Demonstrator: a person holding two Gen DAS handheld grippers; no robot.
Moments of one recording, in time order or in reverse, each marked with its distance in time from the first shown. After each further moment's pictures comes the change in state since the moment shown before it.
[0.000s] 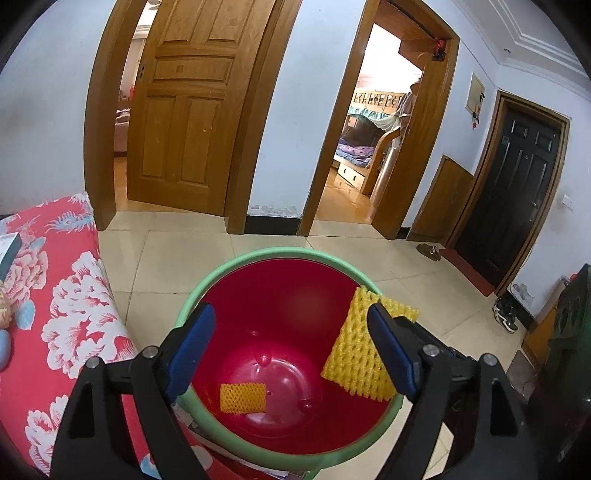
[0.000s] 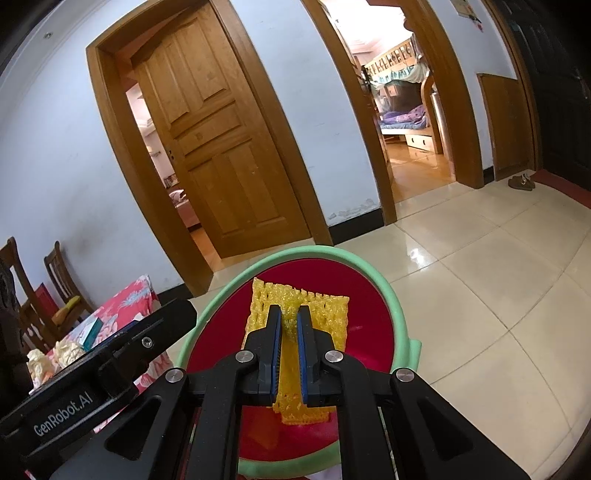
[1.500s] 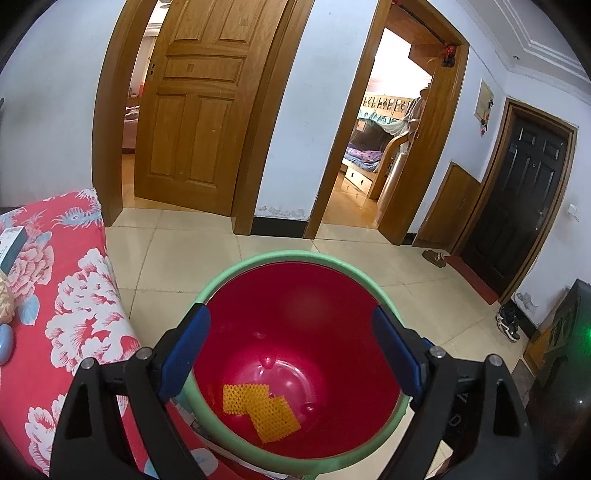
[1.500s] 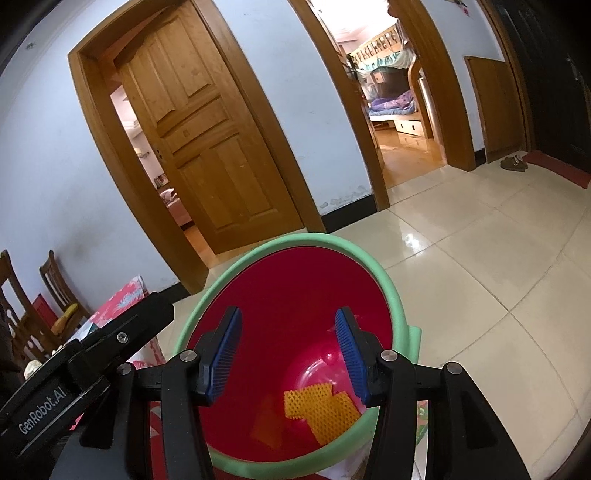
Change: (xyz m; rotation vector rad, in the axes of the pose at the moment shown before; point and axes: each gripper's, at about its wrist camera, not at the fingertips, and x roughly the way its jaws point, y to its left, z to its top) left arm 0.002 0.006 0.002 -0.040 -0.013 0.013; right arm 0.005 -0.005 0.001 0.054 0.037 -0.023
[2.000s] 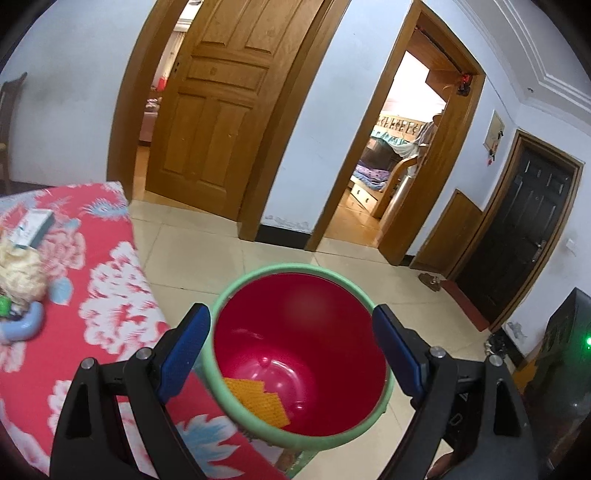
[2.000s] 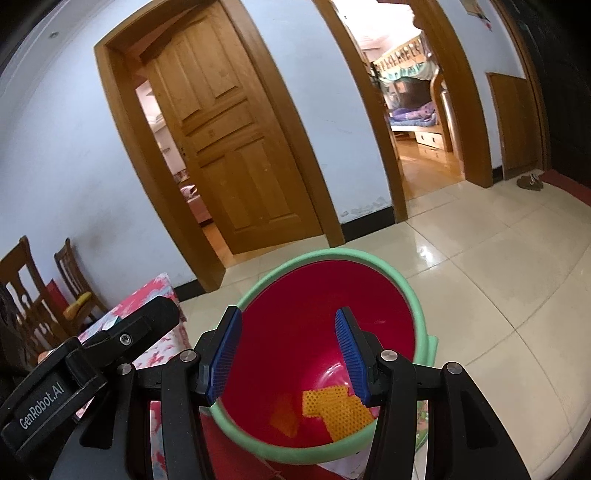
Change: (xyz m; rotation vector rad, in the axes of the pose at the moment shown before) left arm -0.047 0.019 0.006 -0.103 -0.039 0.016; right arm -0.023 0.032 0.006 -0.071 -0.015 0.064
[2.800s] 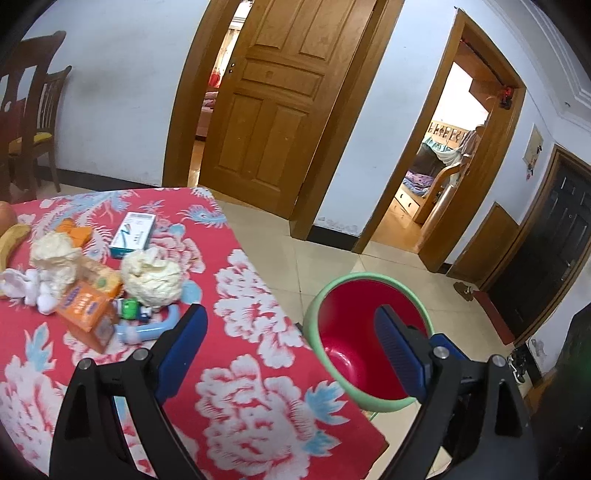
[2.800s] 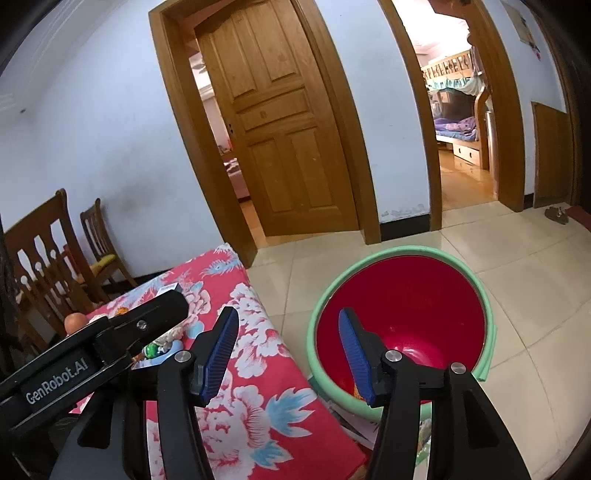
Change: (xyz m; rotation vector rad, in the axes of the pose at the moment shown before) left arm -0.084 0.080 0.021 -0.073 0.020 0.150; right arm -0.017 0.125 -0.024 -0.144 0.049 0.066
